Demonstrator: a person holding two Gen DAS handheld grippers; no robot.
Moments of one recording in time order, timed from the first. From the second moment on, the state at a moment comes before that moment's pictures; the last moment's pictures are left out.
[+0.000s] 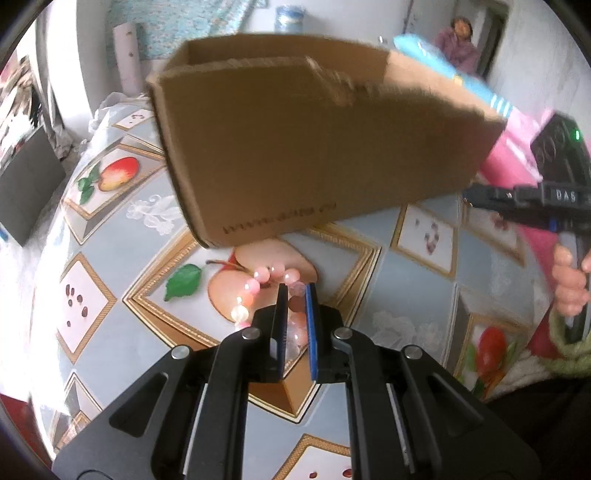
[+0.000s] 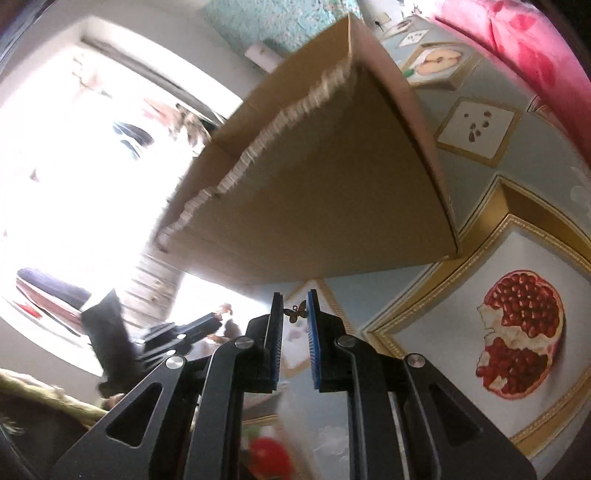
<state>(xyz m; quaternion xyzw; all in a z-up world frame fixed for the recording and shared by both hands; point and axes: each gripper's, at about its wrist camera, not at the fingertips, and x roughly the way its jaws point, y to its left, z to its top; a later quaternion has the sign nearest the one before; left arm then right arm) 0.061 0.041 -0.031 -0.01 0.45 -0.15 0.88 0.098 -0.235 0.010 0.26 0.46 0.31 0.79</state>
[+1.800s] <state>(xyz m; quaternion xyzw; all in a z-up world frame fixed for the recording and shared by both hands) 0.185 0.005 0.032 -0.11 0.50 -0.24 0.82 0.122 -0.266 0.100 0.31 0.34 0.32 0.83</state>
